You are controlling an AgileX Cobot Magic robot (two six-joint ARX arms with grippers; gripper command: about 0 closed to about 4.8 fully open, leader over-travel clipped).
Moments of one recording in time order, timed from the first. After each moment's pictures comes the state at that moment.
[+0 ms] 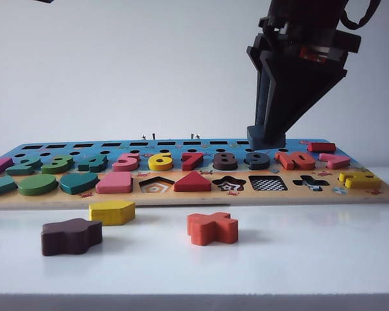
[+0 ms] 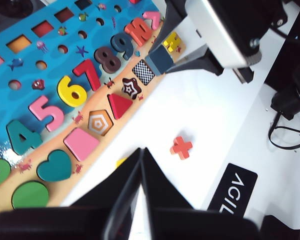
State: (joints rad) left arm -0.39 0.84 0.91 -0.82 0.66 0.16; right arm 0.77 1.43 1.14 -0.83 0.08 -0.84
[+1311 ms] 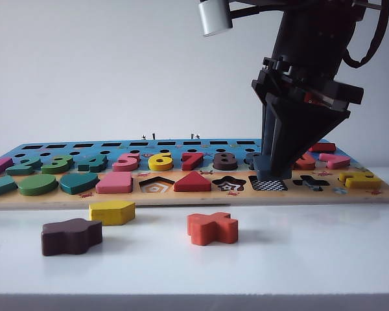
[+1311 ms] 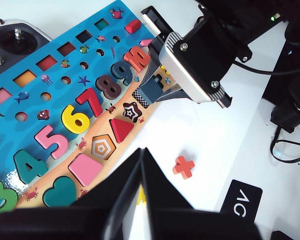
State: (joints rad) left arm -0.39 0.84 0.91 -0.73 0.68 0.16; right arm 0.74 1.47 1.07 -0.74 0.08 -0.87
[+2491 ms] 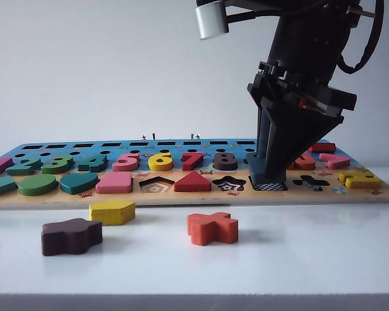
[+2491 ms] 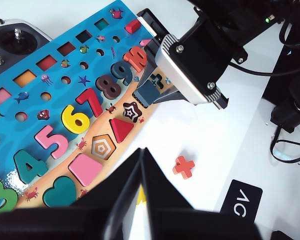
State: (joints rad) left arm -0.39 0.84 0.91 -0.73 0.68 0.16; right arm 0.73 1.48 1.07 -0.72 0.06 -0.88
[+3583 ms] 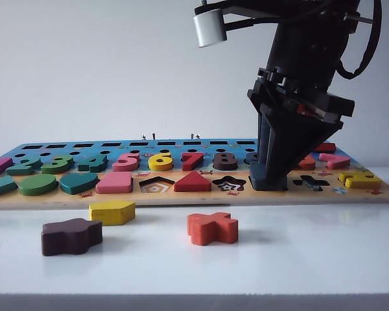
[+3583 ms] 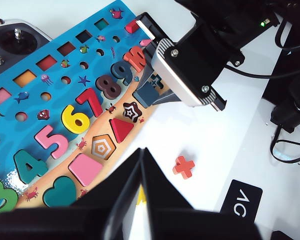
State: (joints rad) left arm -0.39 0.84 0.91 -0.73 0.68 0.16; right arm 0.73 1.50 1.07 -0.72 0.07 -0.87
